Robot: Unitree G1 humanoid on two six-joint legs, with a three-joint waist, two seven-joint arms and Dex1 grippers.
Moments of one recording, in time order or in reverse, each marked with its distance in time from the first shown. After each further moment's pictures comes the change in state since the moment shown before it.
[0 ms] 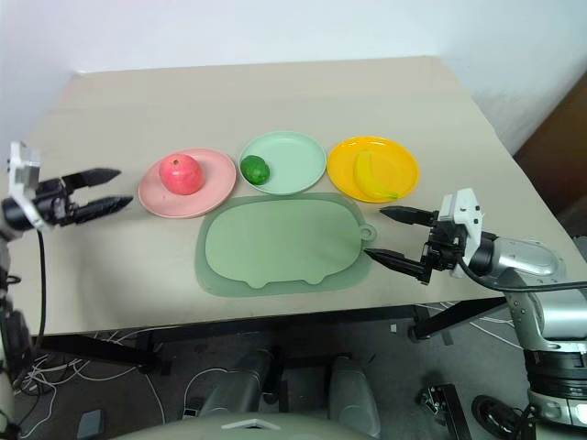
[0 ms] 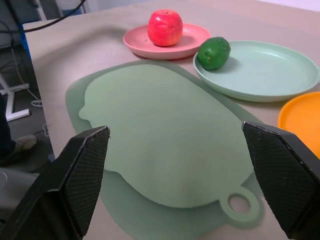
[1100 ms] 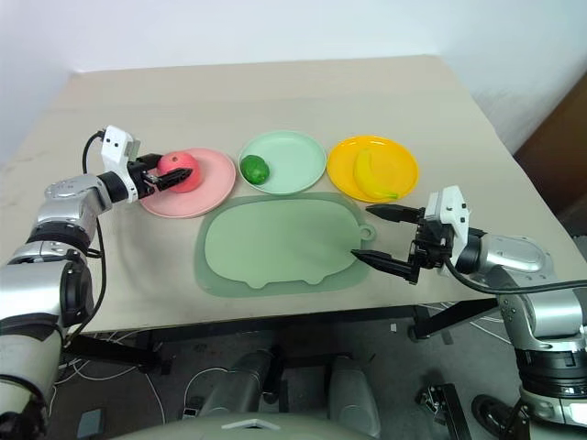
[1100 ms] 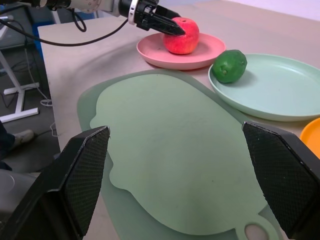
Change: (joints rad) left arm -0.412 -0.264 -0.174 0.406 0.271 -0.099 0.636; right arm -0.026 0.035 0.052 -0.097 0.006 0.037 -0.045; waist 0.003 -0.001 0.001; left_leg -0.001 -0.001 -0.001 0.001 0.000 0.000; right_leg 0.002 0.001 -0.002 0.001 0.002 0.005
